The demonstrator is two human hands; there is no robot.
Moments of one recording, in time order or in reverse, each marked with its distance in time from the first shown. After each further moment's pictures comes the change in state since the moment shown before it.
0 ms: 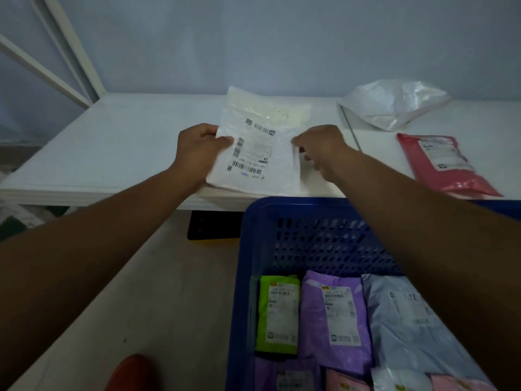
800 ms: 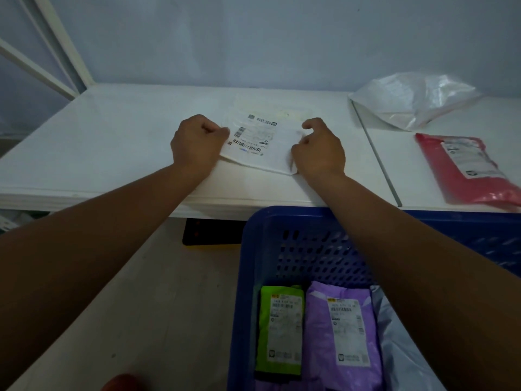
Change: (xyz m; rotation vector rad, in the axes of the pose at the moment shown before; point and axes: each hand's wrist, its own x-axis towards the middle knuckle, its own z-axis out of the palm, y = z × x) left_hand 0.057 -0.033 0.008 0.399 0.209 0.137; right_hand 0.034 0.034 0.040 -0.342 0.236 -0.364
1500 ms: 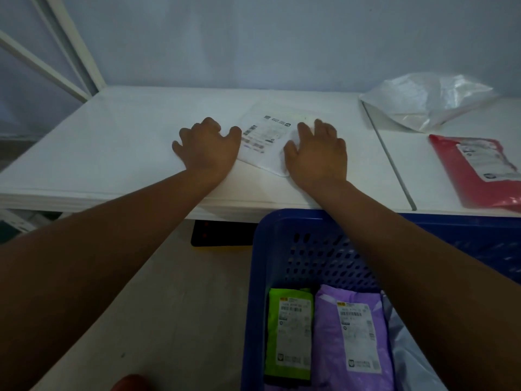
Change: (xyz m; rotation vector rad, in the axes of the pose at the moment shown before) left_hand -0.003 0.004 0.008 0.458 0.099 -0.039; right_hand -0.003 -0.001 0.020 -0.522 0.047 -0.314
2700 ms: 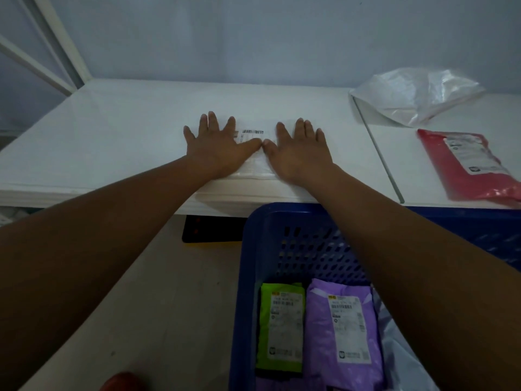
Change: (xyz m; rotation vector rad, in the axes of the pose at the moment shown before) left_hand 0.005 0.005 0.019 0.473 -0.411 0.310; right_hand 0.010 -0.003 0.002 -0.089 -0.393 -0.017
